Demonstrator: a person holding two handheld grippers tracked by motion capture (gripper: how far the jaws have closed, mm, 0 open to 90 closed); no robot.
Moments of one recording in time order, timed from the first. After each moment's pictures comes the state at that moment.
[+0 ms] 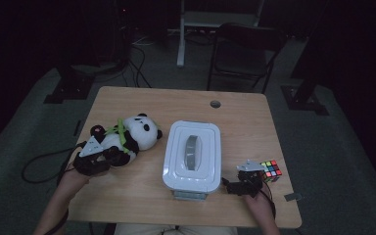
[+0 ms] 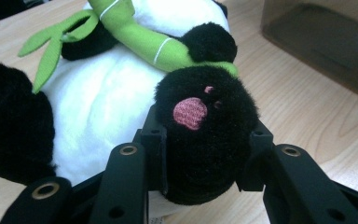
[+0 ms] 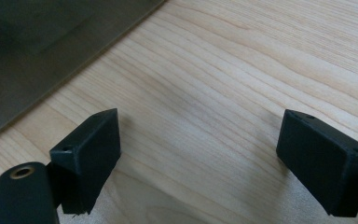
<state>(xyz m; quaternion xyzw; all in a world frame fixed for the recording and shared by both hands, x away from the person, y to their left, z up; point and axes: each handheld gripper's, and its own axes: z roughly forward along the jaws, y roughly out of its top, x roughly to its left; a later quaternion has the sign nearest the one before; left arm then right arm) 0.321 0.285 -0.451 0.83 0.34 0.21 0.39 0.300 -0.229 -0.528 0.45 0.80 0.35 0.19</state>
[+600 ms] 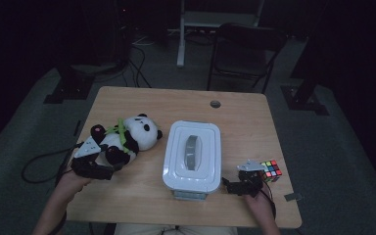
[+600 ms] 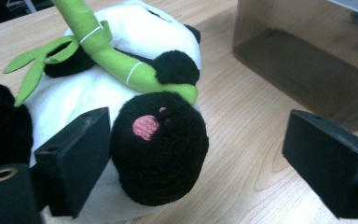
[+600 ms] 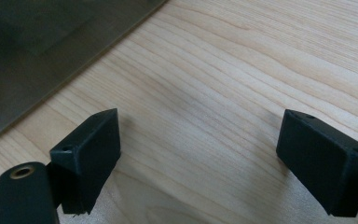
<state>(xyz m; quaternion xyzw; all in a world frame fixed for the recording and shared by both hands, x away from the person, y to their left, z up) 0.309 0.281 -0.434 0.82 0.35 0.18 0.42 0.301 -0.230 -0.528 0.45 0.80 0.35 0.18</state>
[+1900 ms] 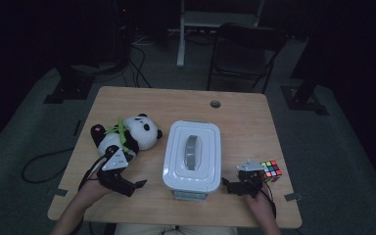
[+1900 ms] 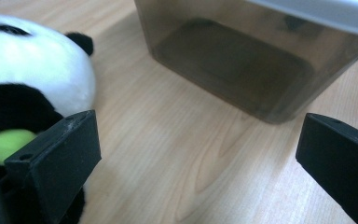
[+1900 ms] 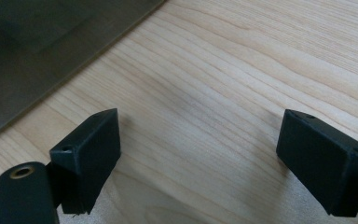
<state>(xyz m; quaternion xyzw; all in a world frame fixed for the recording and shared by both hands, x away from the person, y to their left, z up) 0.292 0.214 -0.453 0.86 0.25 0.14 0.41 0.301 -0.230 -0.528 0.45 0.80 0.35 0.19</state>
